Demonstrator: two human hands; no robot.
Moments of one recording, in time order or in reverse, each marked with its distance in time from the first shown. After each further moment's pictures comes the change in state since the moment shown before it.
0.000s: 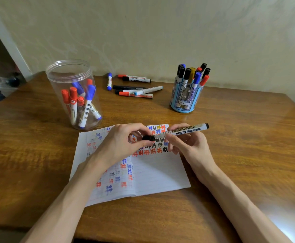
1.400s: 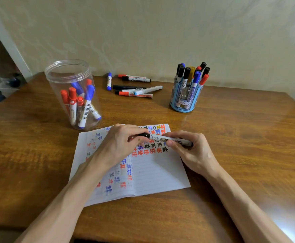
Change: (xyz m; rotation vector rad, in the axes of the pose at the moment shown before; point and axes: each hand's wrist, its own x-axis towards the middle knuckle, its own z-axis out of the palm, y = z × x) left_hand 0.001 0.002 0.003 0.102 0.043 -0.012; right_hand 0.007 0.019 -0.021 -0.415 -0.088 -0.117
